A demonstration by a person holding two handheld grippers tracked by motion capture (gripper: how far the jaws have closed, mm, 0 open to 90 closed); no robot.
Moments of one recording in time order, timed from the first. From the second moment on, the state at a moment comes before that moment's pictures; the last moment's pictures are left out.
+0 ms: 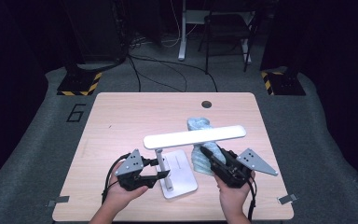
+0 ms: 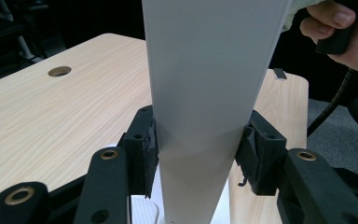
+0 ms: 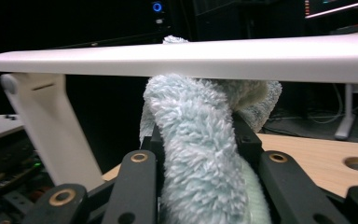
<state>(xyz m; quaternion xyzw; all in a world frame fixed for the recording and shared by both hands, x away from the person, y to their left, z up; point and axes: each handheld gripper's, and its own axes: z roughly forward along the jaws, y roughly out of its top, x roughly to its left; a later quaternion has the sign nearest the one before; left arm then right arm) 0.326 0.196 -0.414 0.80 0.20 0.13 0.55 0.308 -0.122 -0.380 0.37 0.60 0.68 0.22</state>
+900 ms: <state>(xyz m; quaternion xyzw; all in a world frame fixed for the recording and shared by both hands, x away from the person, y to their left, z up) 0.326 0.196 -0.413 0.80 0.20 0.13 0.55 0.324 -0.190 -0.390 0.45 0.55 0.65 0.26</state>
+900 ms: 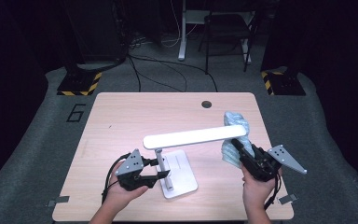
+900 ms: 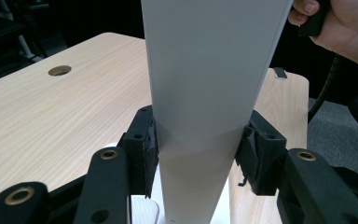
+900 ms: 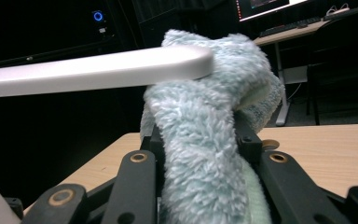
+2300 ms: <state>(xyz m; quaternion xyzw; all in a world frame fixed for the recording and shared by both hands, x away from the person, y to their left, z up) 0.326 0.193 -0.413 0.80 0.20 0.14 0.54 0.275 -0.073 -0.355 0.25 0.64 0.70 0.18</state>
